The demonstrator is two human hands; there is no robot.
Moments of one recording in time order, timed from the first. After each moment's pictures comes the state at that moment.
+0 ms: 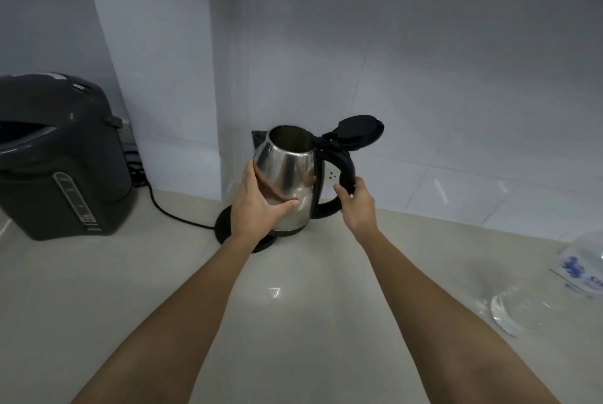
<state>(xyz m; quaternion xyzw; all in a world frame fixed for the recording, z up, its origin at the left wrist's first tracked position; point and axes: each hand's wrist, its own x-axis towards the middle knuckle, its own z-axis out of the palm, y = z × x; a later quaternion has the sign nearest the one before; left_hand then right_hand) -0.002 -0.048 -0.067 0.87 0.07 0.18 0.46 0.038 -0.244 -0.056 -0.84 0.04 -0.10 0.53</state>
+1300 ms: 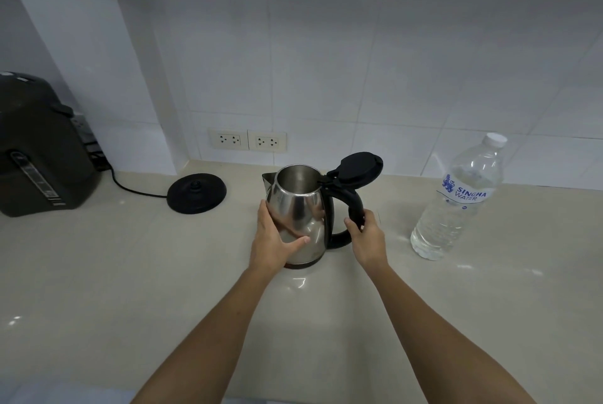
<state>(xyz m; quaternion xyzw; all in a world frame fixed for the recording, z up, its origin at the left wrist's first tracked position) -0.134 -0.249 -0.131 0.87 0.07 0.06 0.48 -0.112 -0.447 -0.137 -0.83 0.10 -0.09 0.54</state>
